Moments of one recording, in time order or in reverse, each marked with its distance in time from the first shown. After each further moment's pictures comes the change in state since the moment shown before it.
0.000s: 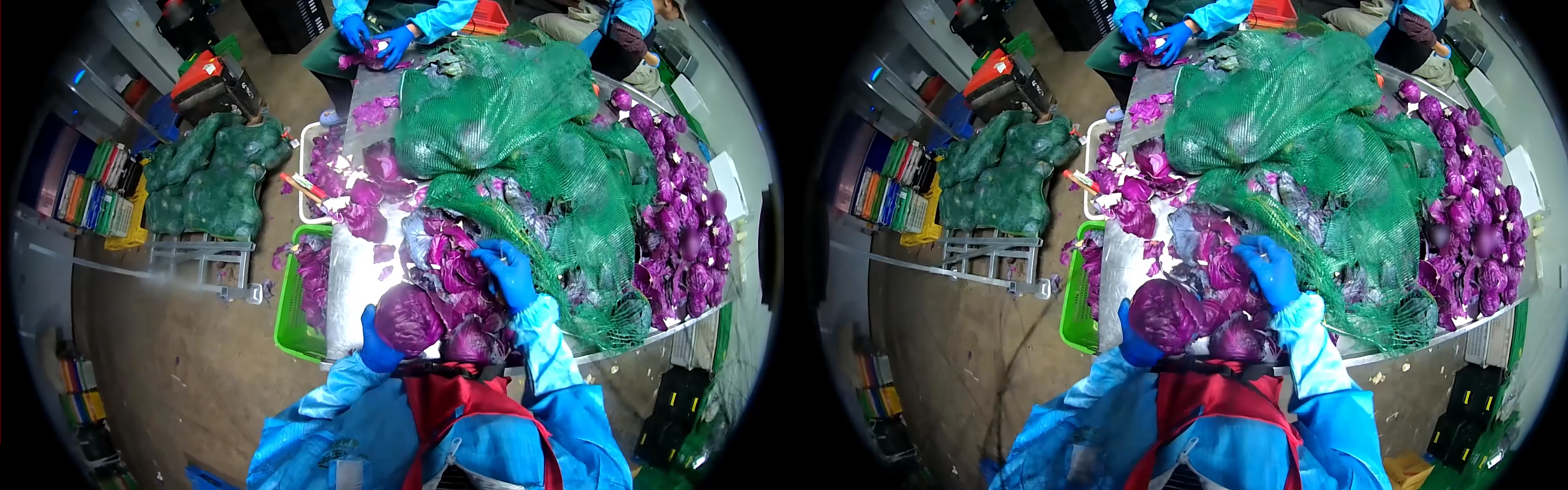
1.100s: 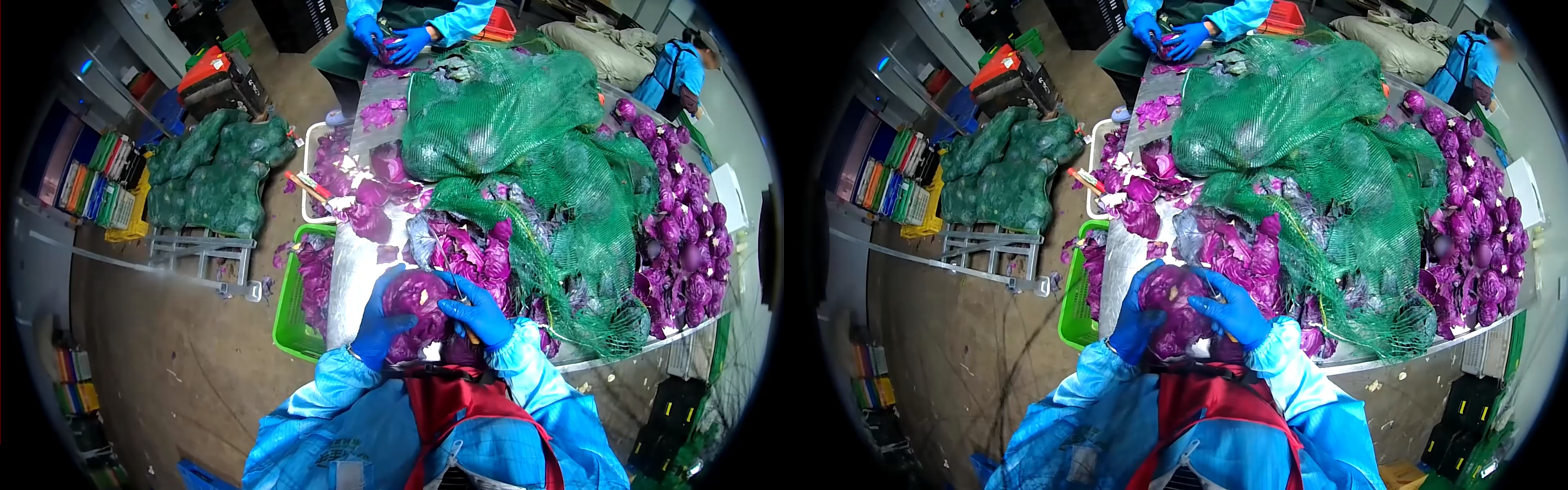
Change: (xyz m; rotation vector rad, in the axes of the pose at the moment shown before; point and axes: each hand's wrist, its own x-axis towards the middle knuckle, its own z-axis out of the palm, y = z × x) left_hand 0.021 0.013 0.063 1.049 0.203 0.217; right_hand -0.050 -0.027 0.054 0.055 -0.358 0.081
